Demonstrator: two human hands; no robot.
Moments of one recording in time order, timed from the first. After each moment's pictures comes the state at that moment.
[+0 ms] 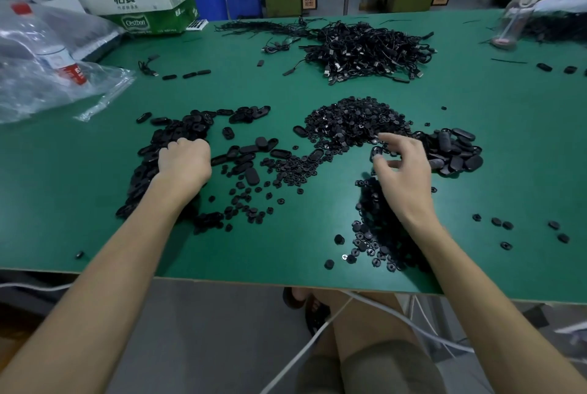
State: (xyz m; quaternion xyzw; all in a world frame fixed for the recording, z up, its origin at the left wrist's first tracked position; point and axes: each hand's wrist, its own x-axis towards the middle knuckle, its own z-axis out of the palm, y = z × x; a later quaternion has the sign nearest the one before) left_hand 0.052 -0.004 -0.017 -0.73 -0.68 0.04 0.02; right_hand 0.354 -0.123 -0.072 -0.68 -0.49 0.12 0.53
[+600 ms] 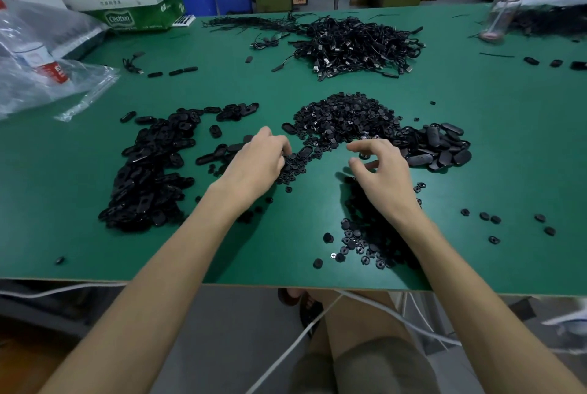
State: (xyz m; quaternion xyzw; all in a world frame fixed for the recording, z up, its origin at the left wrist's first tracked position) left_hand 0.146 -0.027 -0.040 -0.87 -0.48 -0.13 -0.08; right_hand 0.351 -0.125 -0.072 -0.67 -0.55 0.15 0.47
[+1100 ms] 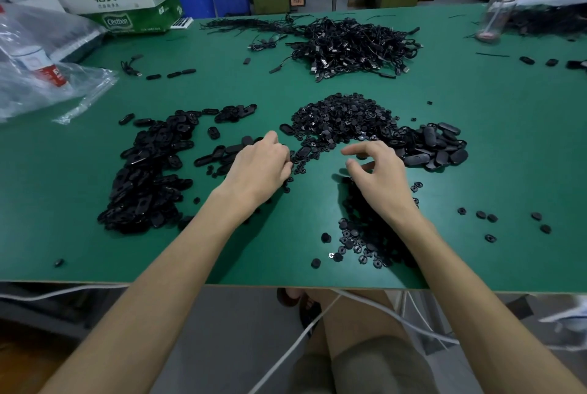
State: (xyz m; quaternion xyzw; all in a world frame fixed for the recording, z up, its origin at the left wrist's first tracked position) left_hand 0.150 -0.037 -0.041 -0.89 -0.45 -0.11 0.02; right_hand 0.349 -0.125 -0.071 -0.68 -0.55 0.15 0.46
